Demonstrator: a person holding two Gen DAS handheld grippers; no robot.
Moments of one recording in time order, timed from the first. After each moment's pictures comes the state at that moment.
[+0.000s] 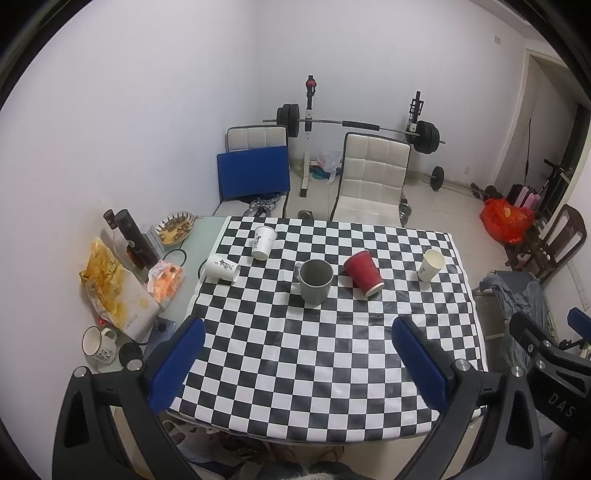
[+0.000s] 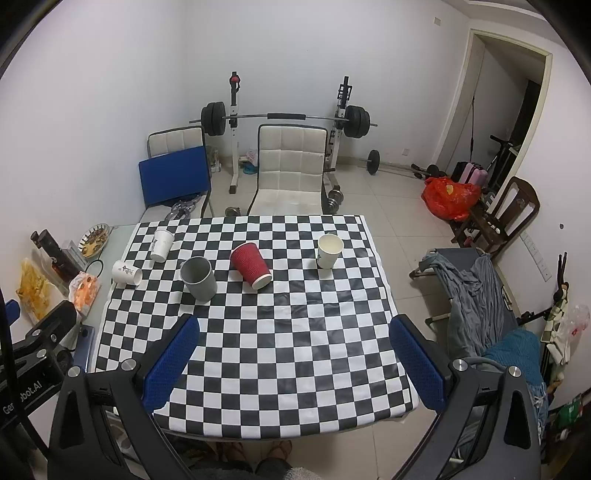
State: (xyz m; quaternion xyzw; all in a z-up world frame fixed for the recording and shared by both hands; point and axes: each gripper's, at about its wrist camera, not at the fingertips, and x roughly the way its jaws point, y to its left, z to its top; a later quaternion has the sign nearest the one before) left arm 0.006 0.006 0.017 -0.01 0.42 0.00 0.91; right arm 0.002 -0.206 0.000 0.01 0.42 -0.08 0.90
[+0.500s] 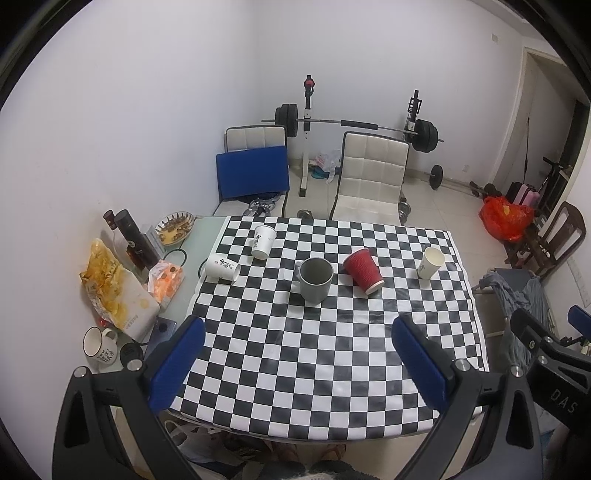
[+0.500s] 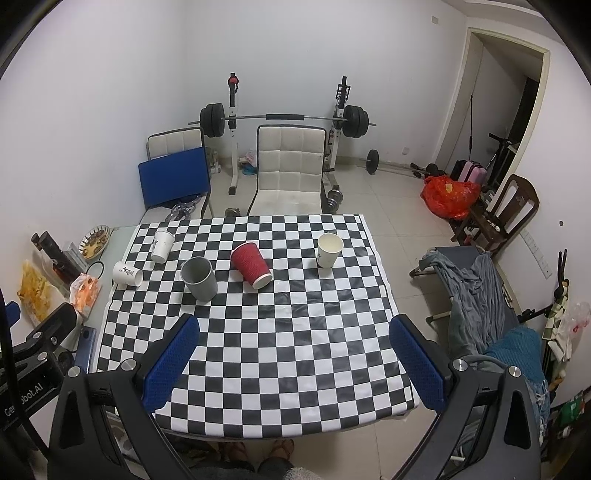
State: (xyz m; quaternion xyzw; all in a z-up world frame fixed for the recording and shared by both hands) left arm 0.005 0.007 0.016 0.00 0.42 0.00 0.91; right arm 0.000 -0.205 0.002 0.01 0.42 -0.08 0.90
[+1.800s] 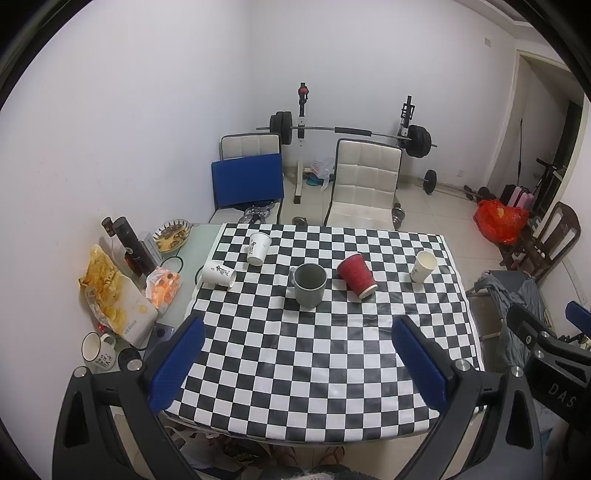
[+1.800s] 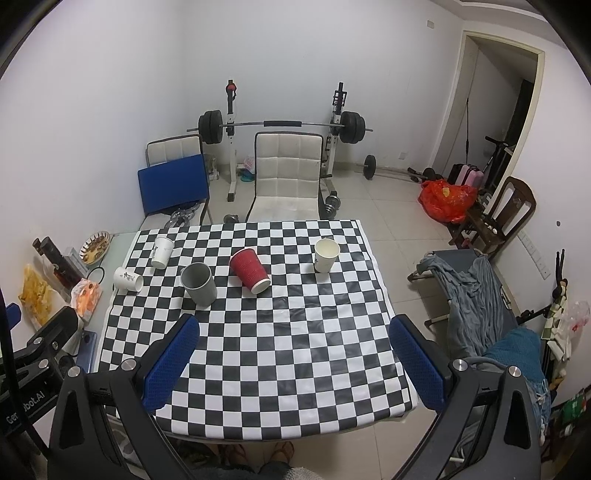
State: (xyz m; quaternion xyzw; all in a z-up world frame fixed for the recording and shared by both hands) left arm 0.003 0.000 0.020 0.00 0.42 0.00 0.91; right arm -0.003 -0.203 0.024 0.01 0.41 -0.09 0.91
